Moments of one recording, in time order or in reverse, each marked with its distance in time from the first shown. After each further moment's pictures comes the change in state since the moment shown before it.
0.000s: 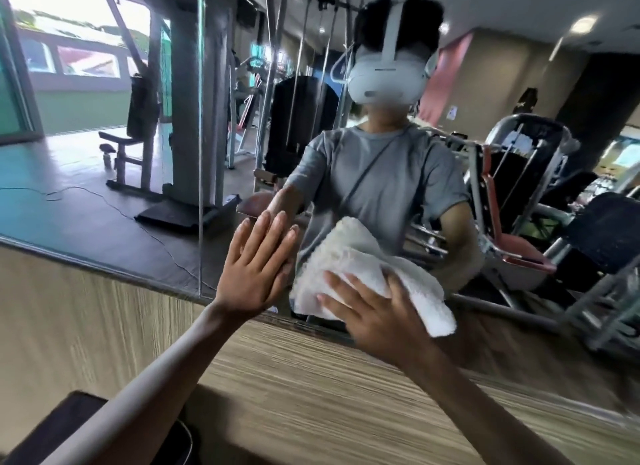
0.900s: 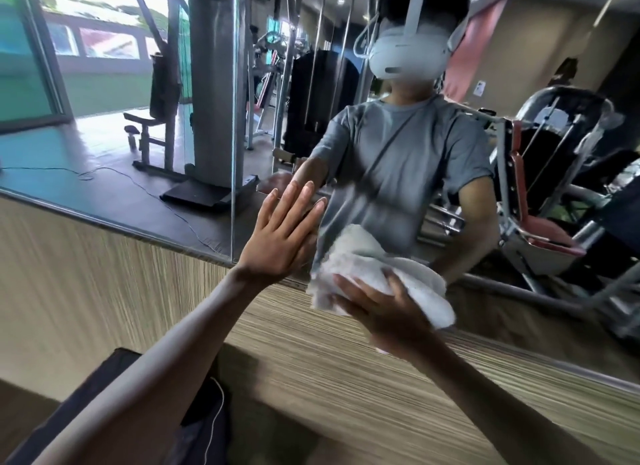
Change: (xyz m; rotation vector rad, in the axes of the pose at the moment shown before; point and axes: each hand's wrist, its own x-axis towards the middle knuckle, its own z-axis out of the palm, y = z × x) left_hand -0.003 -0.004 -0.017 -0.054 -0.104 0.027; right_hand -0.031 -0.047 0.011 0.118 -0.126 -0.085
